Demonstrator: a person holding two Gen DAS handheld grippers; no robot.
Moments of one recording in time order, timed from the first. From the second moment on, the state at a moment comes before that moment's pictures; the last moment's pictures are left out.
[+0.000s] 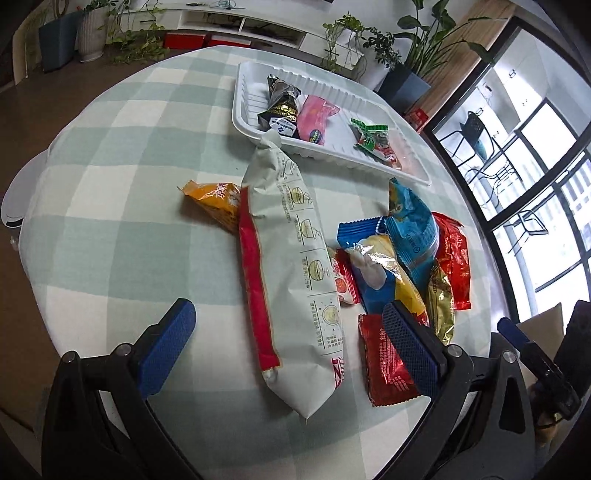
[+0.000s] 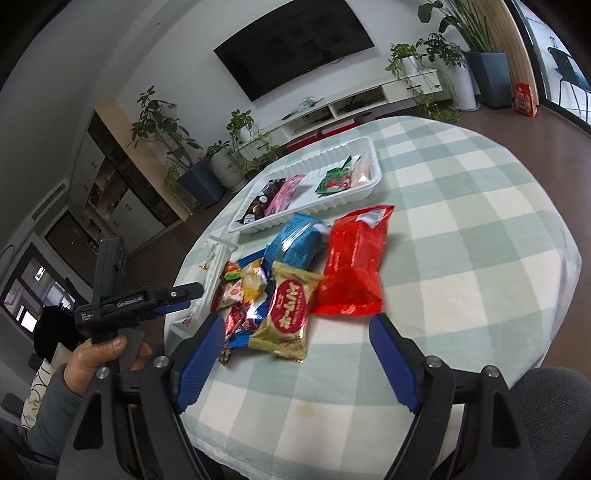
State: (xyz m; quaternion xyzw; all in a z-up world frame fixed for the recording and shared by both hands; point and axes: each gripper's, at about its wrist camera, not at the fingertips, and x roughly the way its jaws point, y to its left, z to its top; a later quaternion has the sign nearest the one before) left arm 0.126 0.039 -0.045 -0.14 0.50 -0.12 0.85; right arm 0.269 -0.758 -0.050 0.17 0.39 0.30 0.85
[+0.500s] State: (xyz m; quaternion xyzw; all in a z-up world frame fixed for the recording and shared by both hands) left arm 0.134 0.040 -0.049 -0.15 0.50 -0.14 0.84; right arm 0.267 -0.759 -0.058 0.17 0.40 0.28 0.85
